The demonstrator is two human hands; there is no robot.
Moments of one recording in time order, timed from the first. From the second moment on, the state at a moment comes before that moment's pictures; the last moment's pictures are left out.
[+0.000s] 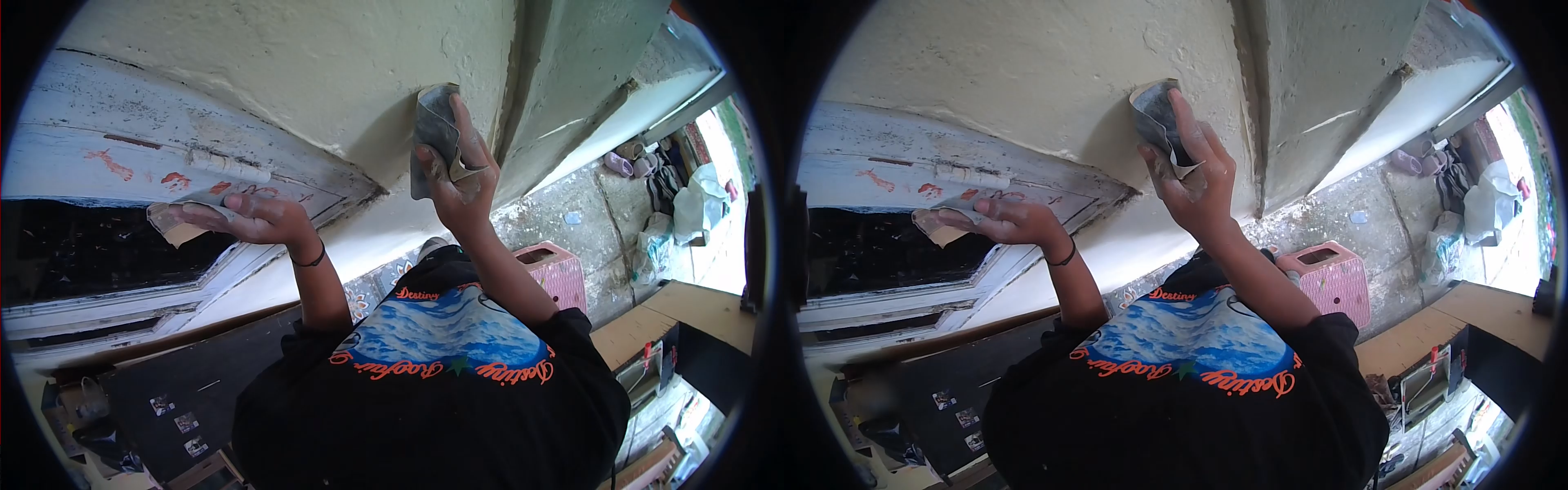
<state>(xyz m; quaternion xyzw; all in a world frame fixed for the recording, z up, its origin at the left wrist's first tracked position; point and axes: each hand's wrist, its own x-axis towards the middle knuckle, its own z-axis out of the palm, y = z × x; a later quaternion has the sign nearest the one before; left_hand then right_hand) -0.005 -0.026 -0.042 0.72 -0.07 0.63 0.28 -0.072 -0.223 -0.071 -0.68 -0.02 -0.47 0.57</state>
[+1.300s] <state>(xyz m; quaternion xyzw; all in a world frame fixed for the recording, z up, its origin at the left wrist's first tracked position) -0.001 -0.024 -0.047 0.70 -0.08 0.60 0.37 -0.040 -0.231 -0.087 -0.72 -0.04 -0.56 0.40</state>
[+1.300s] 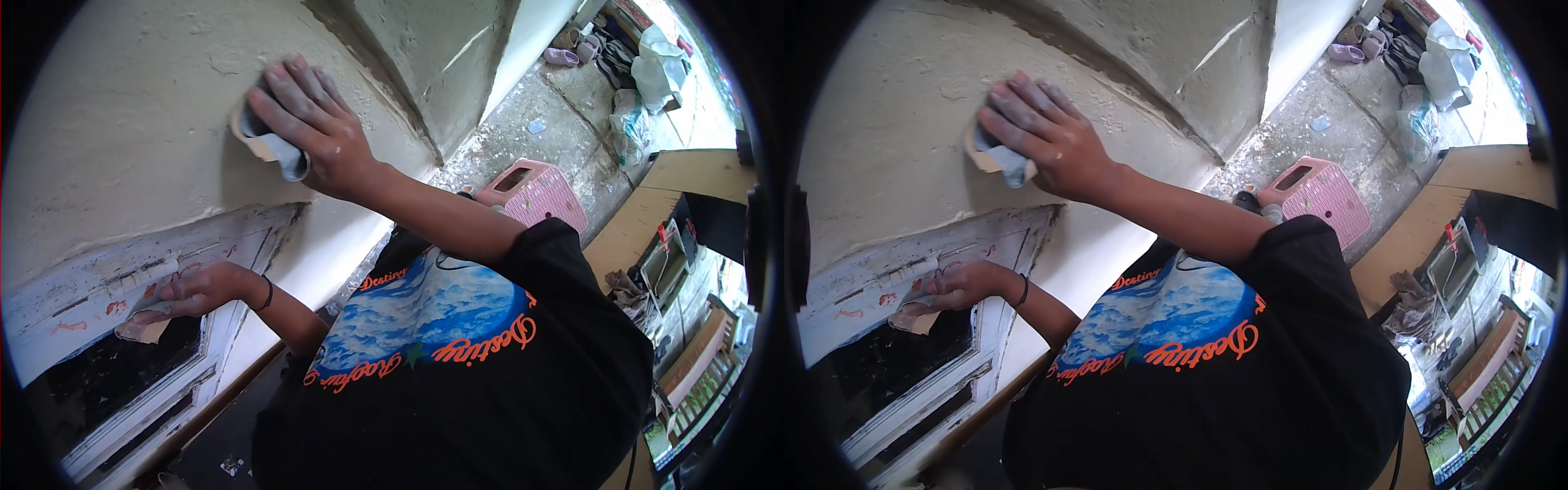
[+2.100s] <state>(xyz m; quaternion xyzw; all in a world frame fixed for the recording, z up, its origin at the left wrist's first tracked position) -0.009 -0.041 -0.040 0.70 -0.10 0.59 0.39 -0.039 -0.207 -0.102 -0.75 -0.04 -0.52 0.40</state>
